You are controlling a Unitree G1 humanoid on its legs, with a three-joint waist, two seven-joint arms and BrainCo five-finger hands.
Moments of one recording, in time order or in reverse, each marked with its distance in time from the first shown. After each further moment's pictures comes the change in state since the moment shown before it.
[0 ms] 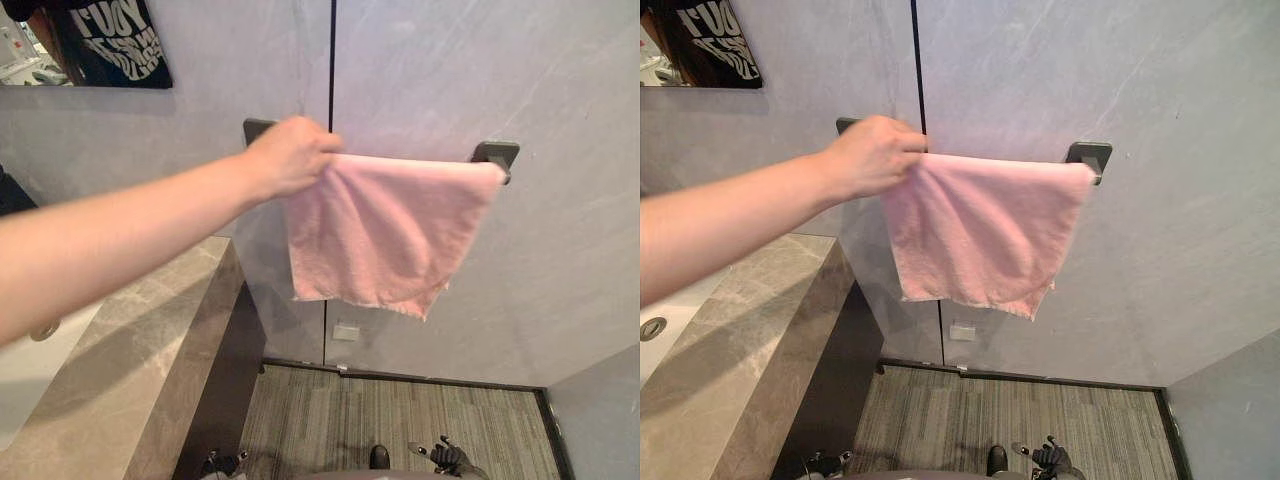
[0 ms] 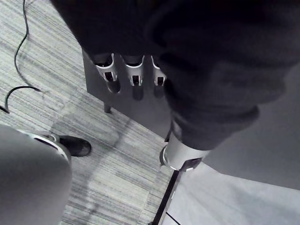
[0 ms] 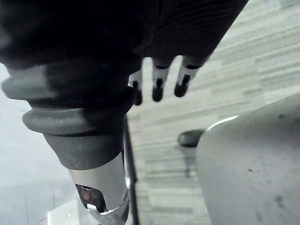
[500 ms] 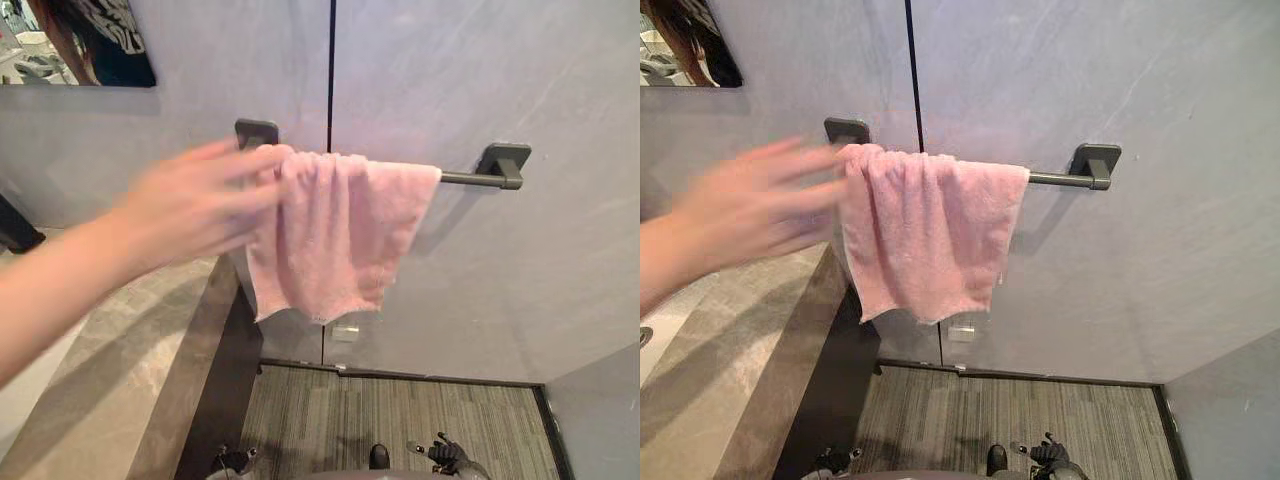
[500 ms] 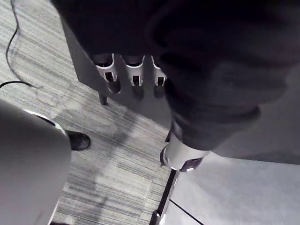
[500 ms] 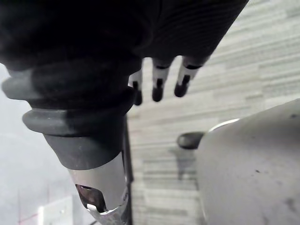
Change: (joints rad) left arm -0.007 -0.004 -0.116 -0.029 0.001 -0.016 0.034; right arm -0.025 -0.020 0.092 0.005 -0.005 -0.003 -0.026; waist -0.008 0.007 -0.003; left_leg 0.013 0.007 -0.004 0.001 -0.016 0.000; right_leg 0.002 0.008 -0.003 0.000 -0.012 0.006
